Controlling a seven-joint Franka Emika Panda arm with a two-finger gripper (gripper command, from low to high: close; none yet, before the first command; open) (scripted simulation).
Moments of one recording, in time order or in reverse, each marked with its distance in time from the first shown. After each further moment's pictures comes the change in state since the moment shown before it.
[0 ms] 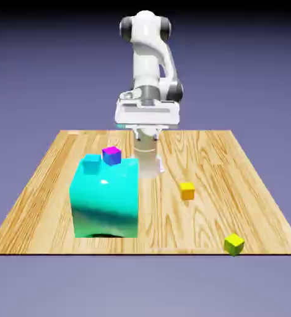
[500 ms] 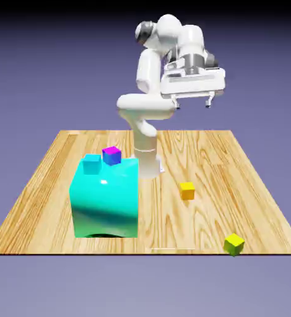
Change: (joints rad) arm -0.143 -0.322 0.544 0.149 0.213 -0.446 0.520
